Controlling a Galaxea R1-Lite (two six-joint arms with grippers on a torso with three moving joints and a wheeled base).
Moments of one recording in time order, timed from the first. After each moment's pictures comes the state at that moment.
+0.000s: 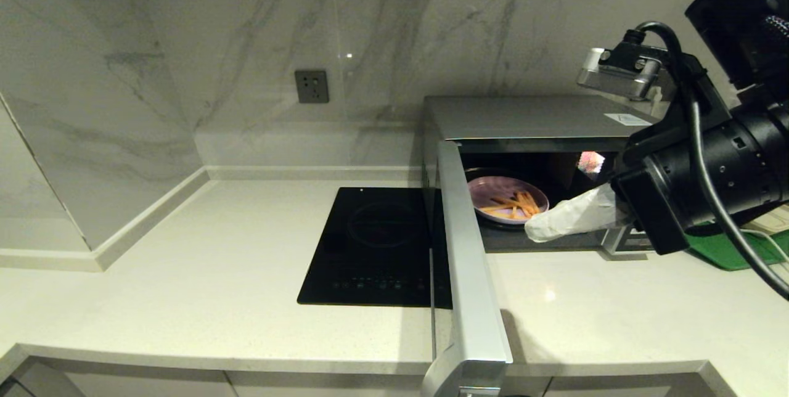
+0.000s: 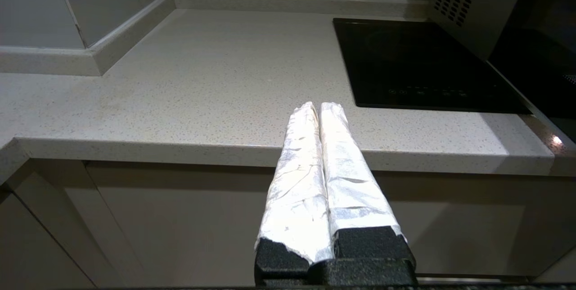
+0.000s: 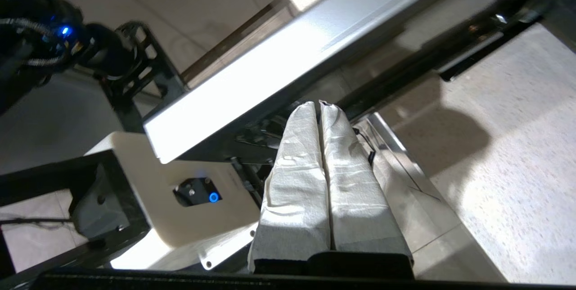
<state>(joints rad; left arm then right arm) 0.00 0.00 0.00 0.00 0.01 -0.05 0.57 1.61 -1.67 0.84 0.44 -0.05</state>
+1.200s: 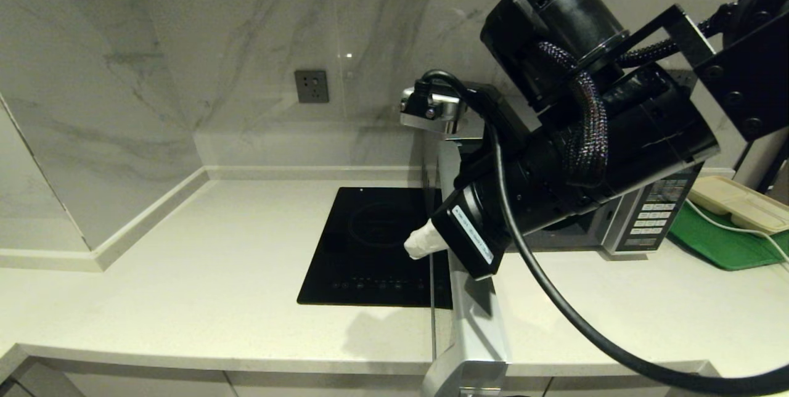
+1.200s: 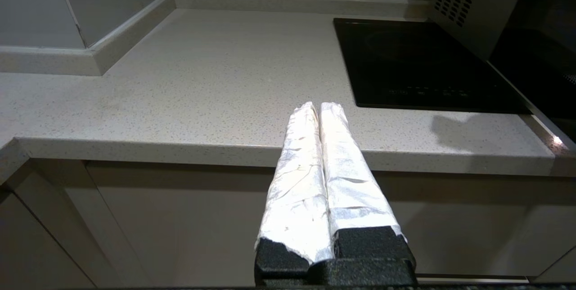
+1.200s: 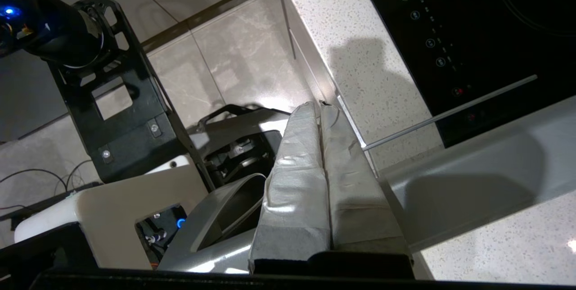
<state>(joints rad) 0.00 0.00 0.00 0.00 0.01 -0.05 0.84 1.90 -1.98 0.88 0.22 -0.08</state>
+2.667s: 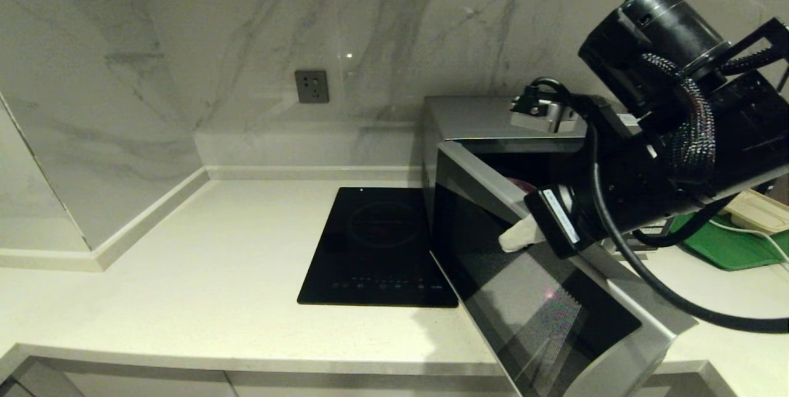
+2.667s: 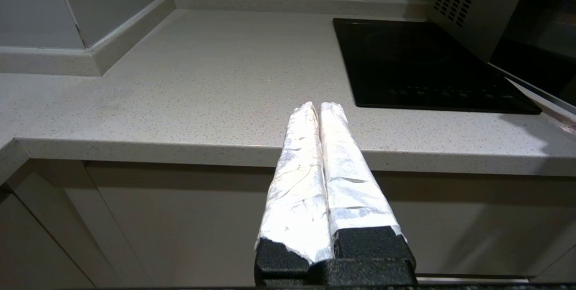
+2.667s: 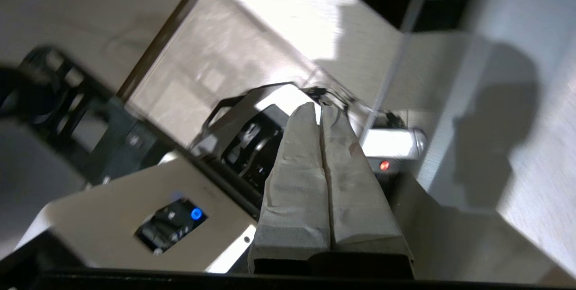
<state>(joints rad) 0.00 0.00 0.00 0.00 0.01 -0.05 0.65 1.75 -1.78 0.93 0.11 0.16</state>
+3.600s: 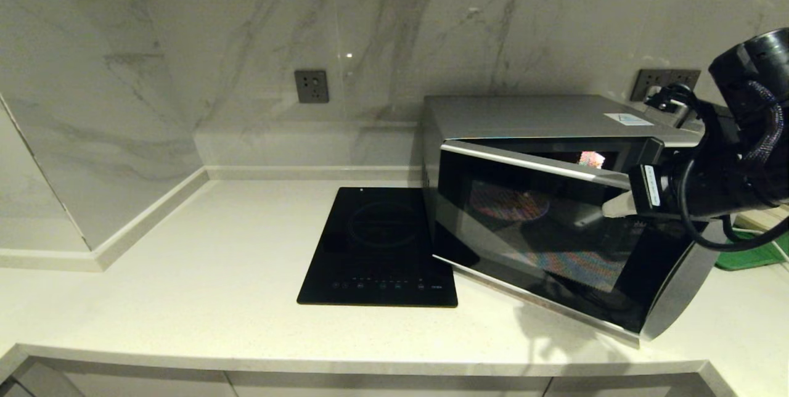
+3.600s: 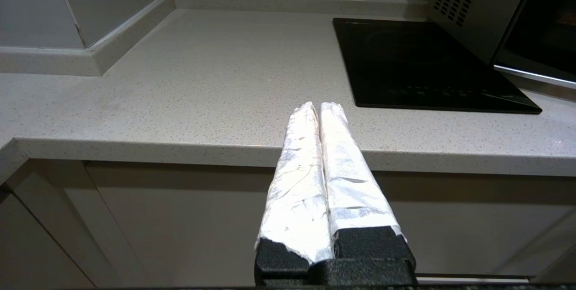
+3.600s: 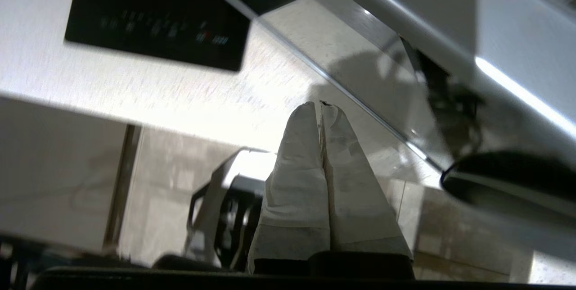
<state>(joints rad) 0.00 0.00 0.00 0.00 0.01 -0.05 0.21 1.61 -1.42 0.60 0.09 0.22</state>
